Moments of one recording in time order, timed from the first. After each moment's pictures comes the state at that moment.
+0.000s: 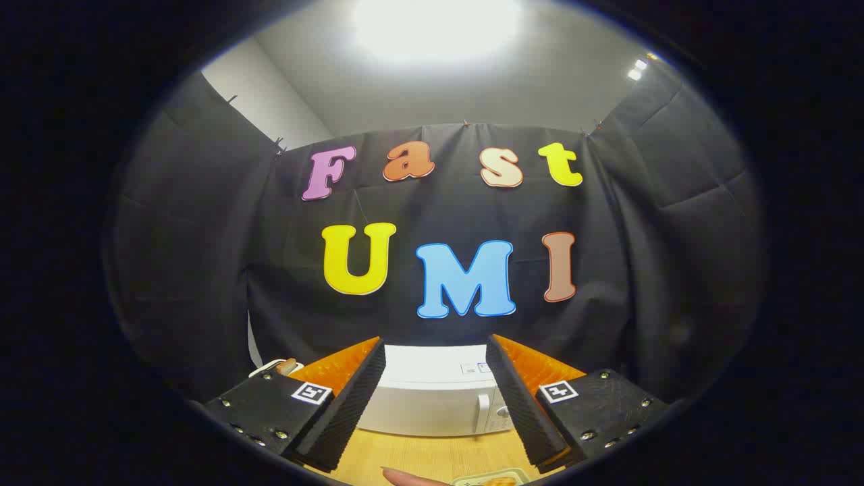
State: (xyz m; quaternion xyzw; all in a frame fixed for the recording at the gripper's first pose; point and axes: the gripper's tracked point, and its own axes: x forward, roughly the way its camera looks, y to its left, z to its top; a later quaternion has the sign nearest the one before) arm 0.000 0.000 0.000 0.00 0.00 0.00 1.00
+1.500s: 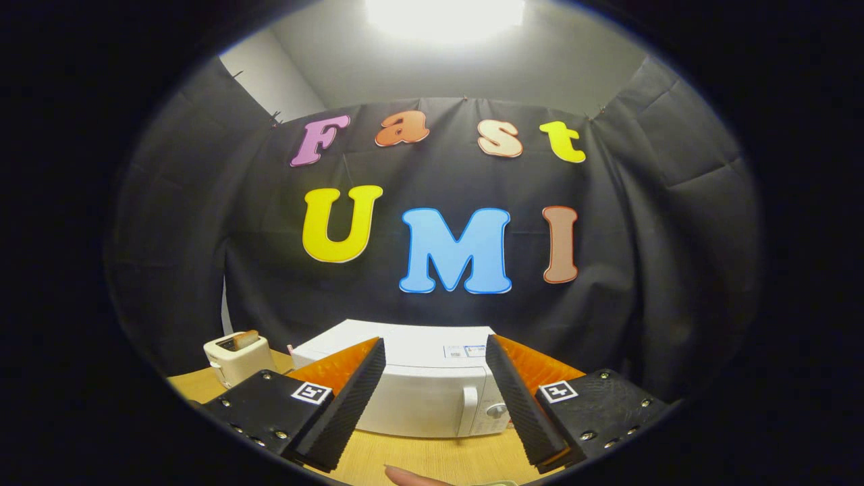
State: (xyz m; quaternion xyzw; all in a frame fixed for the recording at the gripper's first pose) arm 0.089 -0.041 -0.117 -0.02 0.03 -0.01 1.00
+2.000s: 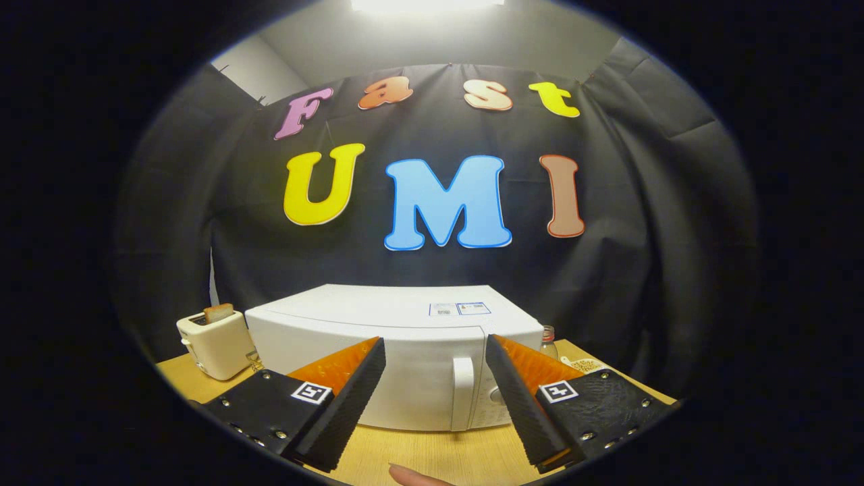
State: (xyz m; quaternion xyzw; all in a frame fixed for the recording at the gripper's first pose) arm 0.148 -0.079 -0.225 0.00 0.08 -0.01 1.00
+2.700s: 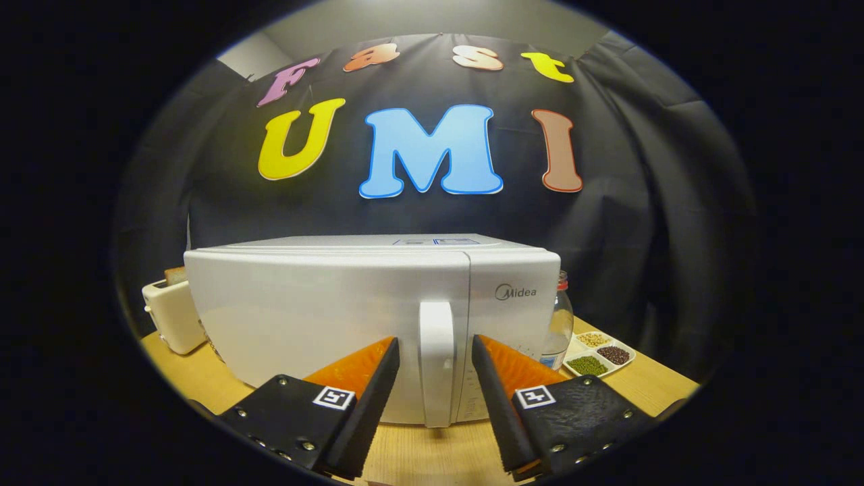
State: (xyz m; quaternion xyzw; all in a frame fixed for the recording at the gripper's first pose) arm 0.191 -0.105 -0.315 -0.01 0.12 -0.04 0.99
